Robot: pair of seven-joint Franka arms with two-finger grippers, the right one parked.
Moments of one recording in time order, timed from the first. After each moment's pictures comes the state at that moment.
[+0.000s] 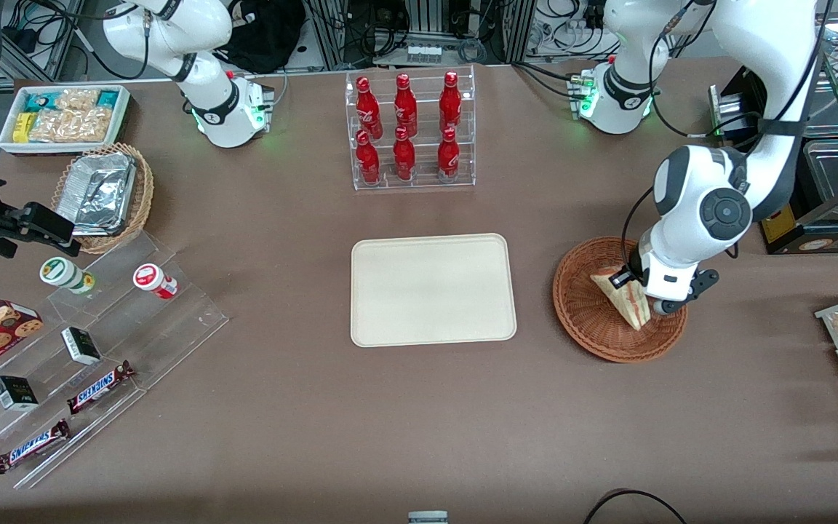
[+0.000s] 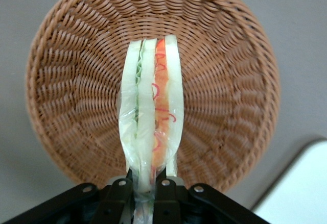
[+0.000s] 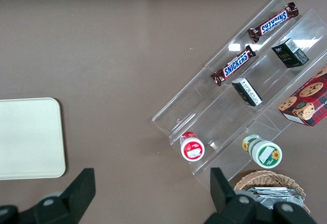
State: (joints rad) arm 0.02 0.19 -0.23 -2.10 0.00 2.16 -0.73
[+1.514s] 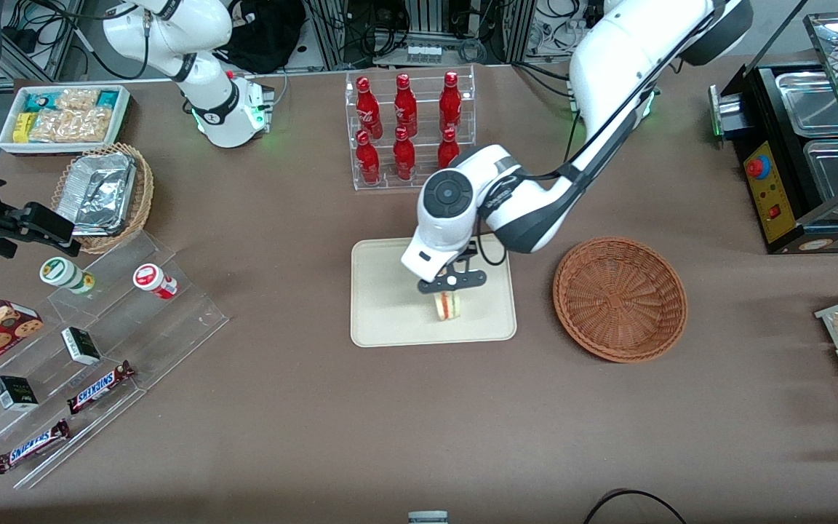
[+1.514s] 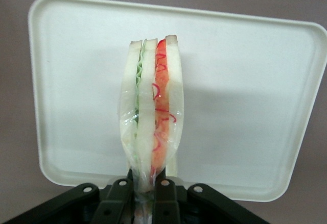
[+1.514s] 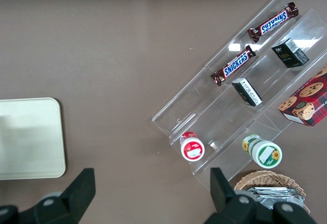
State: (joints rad) arm -0.33 0.68 -0.56 -1.51 0.28 2.03 -1.07
